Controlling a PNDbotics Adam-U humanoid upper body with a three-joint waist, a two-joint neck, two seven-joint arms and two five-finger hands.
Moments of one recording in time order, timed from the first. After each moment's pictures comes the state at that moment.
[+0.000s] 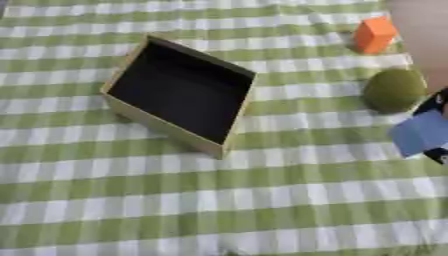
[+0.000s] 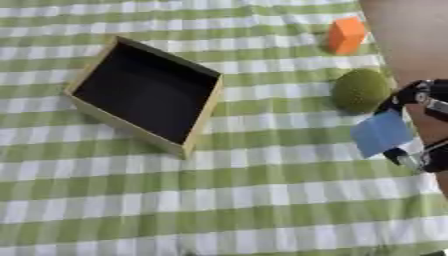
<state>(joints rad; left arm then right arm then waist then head) -0.19 0.58 0.14 -1.98 0.28 -0.25 0.44 -0.14 -1.01 0.02 -1.96 0.37 -0.05 0.49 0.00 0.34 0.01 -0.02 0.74</state>
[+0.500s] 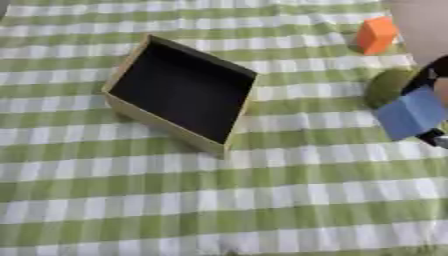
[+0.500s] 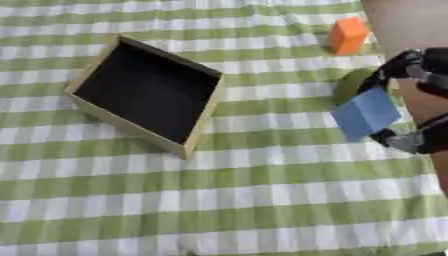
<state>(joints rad) -0.20 0.58 0.13 -1.98 0.29 -0.24 0.43 -0.34 -1.04 0.09 -1.98 0.27 -0.11 0.52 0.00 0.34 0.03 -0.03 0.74</state>
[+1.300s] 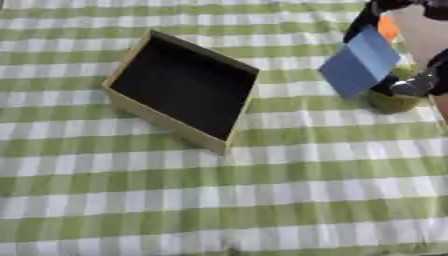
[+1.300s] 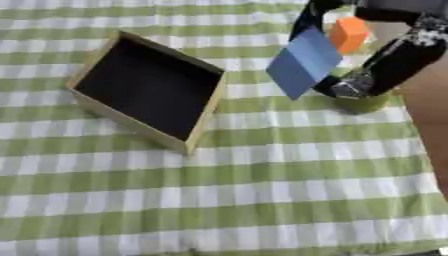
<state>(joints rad) -0.22 0.58 0.12 -1.98 0.31 -0.24 0.41 -0.80 -0.92 0.30 -1.91 0.23 0.00 0.73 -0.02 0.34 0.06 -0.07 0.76</state>
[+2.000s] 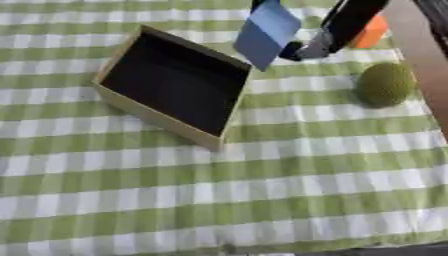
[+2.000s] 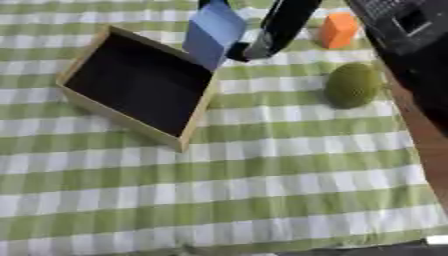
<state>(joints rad) -0.26 0.58 0.10 -1.98 0.32 -0.23 0.39 -1.05 -0.63 0.41 -1.61 0.34 -0.05 0.80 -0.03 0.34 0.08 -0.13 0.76</state>
